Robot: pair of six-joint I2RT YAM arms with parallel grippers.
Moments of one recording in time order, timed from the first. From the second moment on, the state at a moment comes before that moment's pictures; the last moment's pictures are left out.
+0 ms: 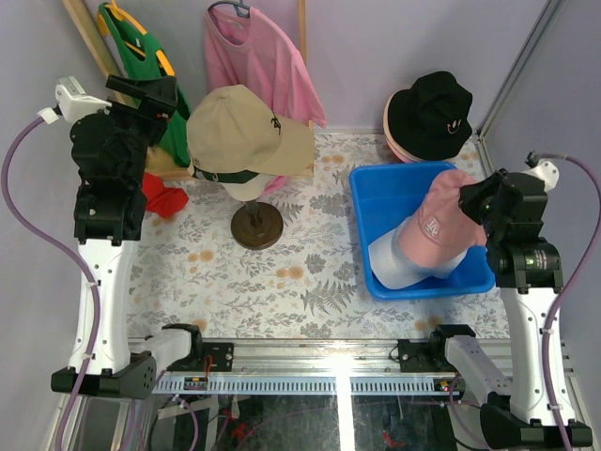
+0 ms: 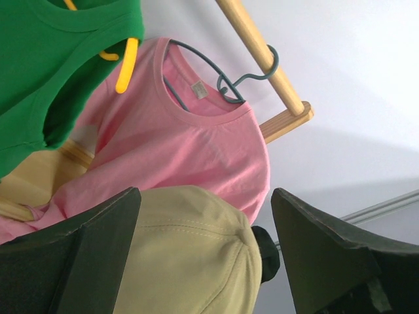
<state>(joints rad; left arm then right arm) -0.03 1.12 1.58 -0.36 -0.11 -0.93 0.01 0.83 1.18 -0.76 0.21 0.62</state>
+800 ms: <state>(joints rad) -0.03 1.35 1.77 -0.13 0.46 -1.06 0.01 1.28 1.82 0.10 -0.70 0.98</state>
